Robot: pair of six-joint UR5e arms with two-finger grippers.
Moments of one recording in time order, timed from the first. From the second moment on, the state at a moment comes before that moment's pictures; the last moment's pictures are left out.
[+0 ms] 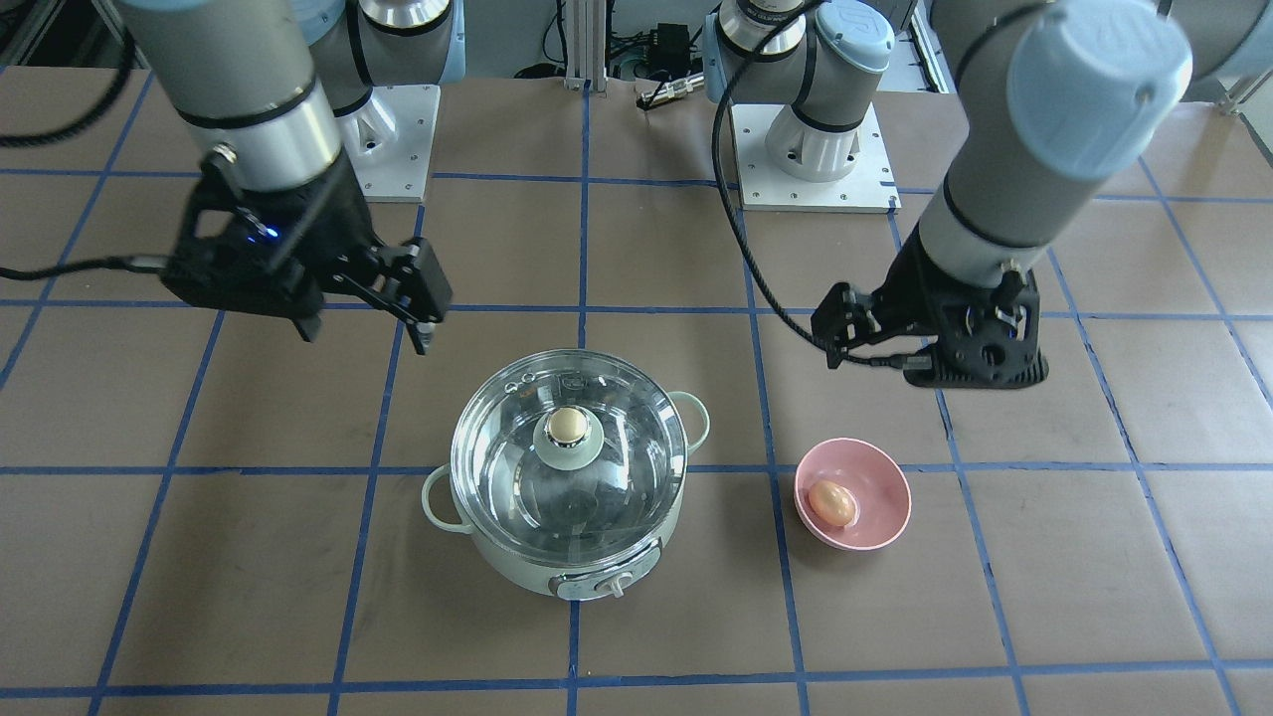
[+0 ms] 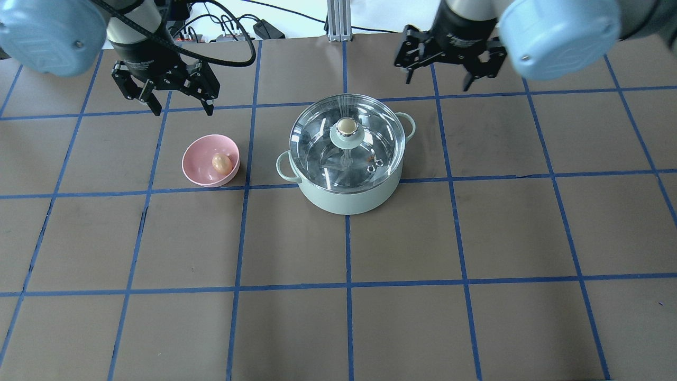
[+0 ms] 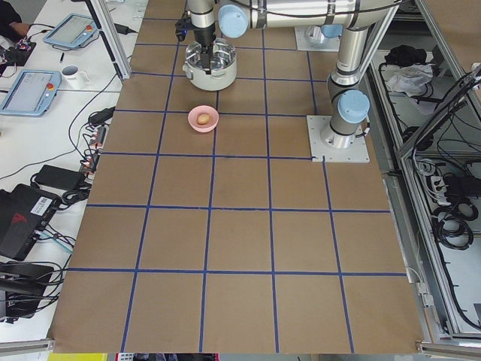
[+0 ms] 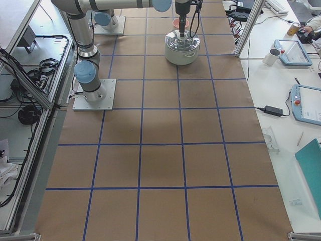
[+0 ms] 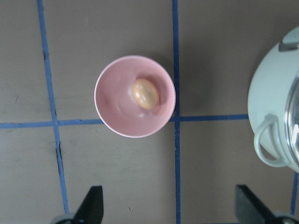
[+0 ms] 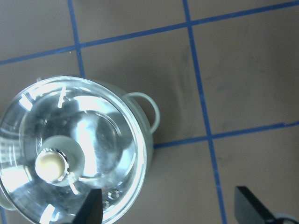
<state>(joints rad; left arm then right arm) -1.54 -1.77 -1.45 -1.54 1.61 0.06 1.70 -1.42 1.46 -1.76 -1.54 0.30</state>
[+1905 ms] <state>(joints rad) -1.47 -2.04 -1.69 -1.10 1.61 0.15 1.94 -1.17 1.47 -1.98 -1.56 0.47</state>
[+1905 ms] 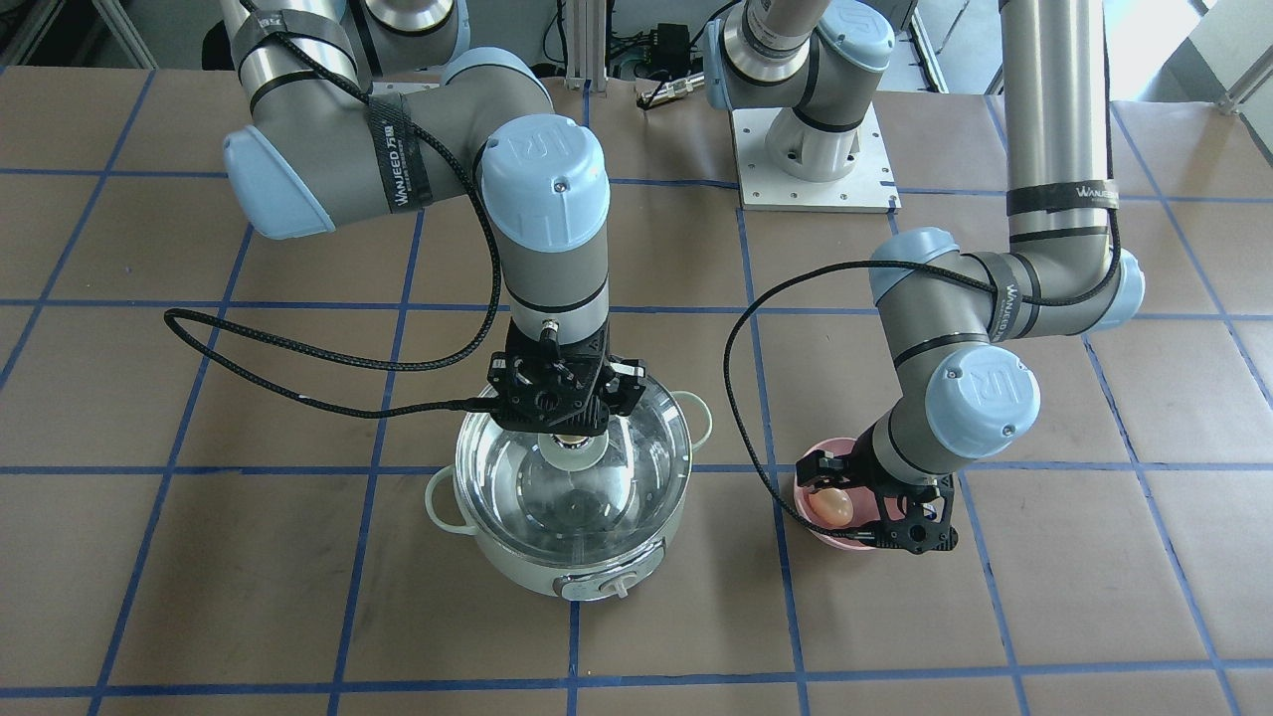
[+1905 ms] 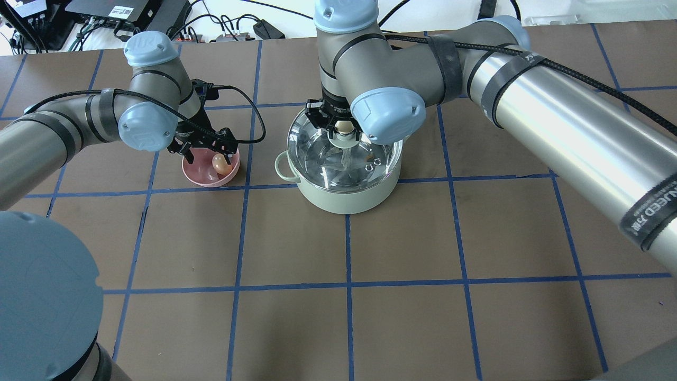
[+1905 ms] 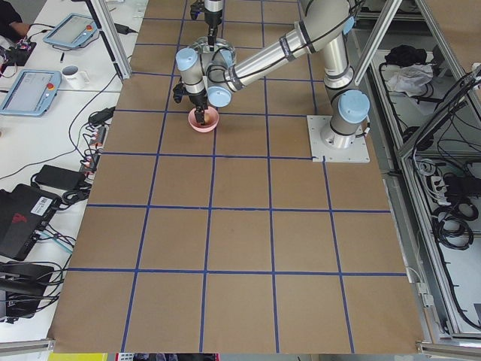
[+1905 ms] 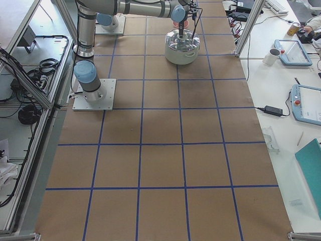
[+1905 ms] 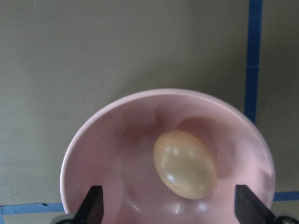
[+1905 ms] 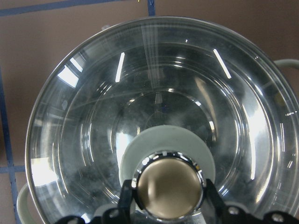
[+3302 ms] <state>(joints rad) -1.47 -2.07 -1.69 -1.08 1.60 0.17 1.58 -1.40 1.45 -1.73 -1.59 0.01</state>
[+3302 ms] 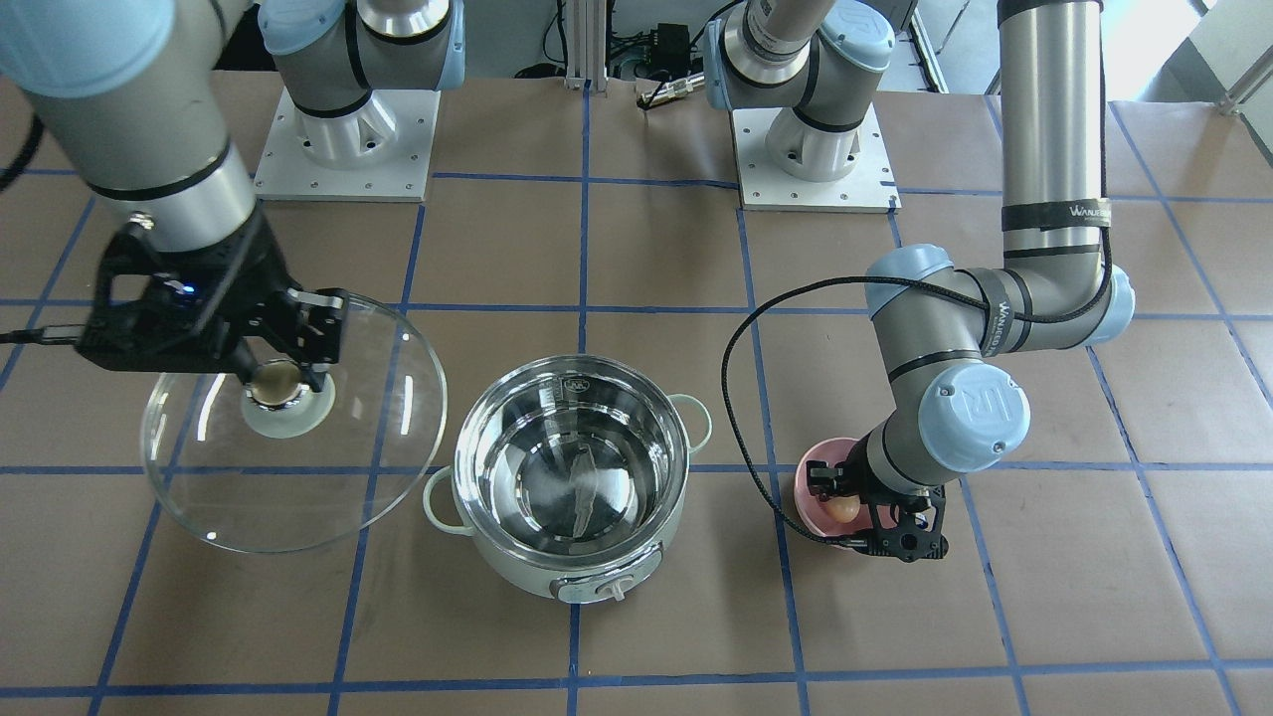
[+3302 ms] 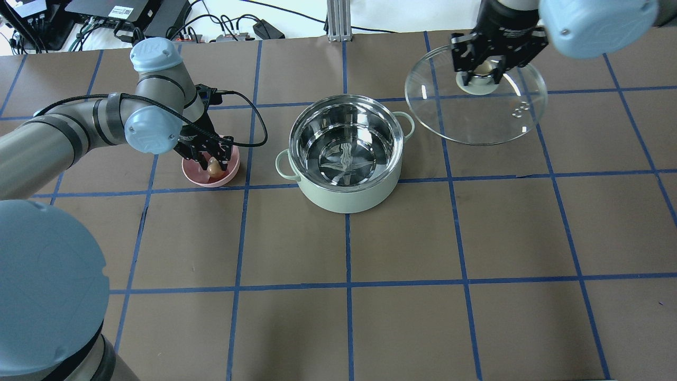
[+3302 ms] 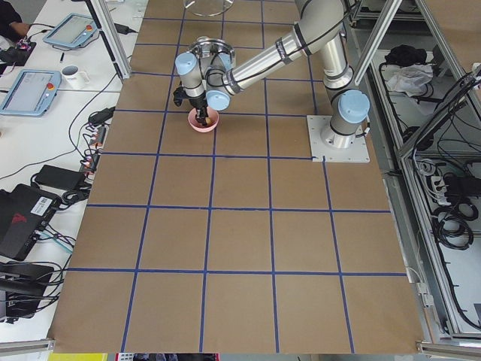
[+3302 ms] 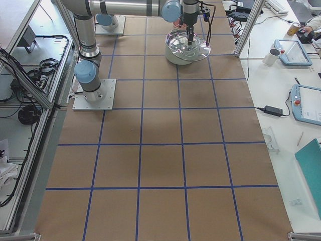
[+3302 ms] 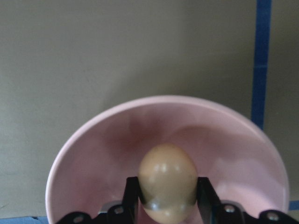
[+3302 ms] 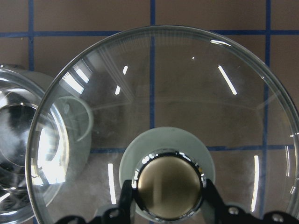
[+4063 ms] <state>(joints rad) -1.47 -1.98 -1.67 -1.15 1.60 0.16 1.35 -1.45 1.45 -1.65 -1.60 -0.26</state>
